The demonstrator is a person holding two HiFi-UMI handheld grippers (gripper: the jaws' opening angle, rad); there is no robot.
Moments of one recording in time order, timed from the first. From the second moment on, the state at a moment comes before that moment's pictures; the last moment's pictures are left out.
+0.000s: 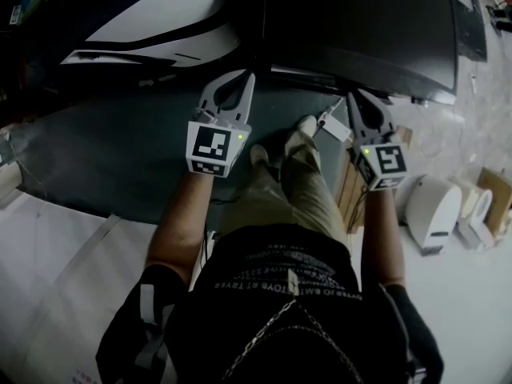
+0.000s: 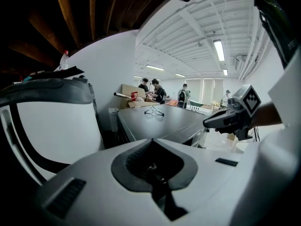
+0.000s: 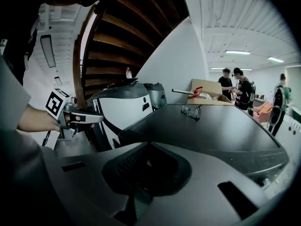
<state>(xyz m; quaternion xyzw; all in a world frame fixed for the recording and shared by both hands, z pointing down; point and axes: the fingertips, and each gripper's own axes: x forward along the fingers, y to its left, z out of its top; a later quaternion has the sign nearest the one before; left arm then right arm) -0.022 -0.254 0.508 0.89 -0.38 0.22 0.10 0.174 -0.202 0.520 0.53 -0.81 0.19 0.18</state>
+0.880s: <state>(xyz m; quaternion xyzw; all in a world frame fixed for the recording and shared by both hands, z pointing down) -0.004 -0.260 0.593 0.89 -0.34 0.27 0.16 0.171 -0.207 0.599 0.49 -0.81 0.23 0.22</state>
